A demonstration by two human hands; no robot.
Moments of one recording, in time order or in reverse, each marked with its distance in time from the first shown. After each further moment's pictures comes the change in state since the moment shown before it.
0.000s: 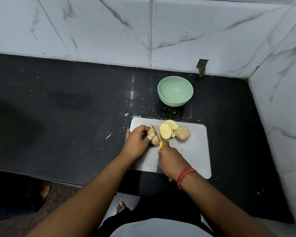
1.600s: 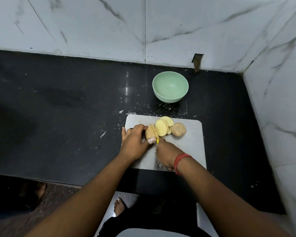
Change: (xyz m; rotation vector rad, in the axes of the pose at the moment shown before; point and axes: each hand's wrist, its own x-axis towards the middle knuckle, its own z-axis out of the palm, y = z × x) left_hand -0.016 0.013 0.002 0.178 0.001 0.041; right_hand 0.019 0.002 -0.012 -0.181 -0.151 0.028
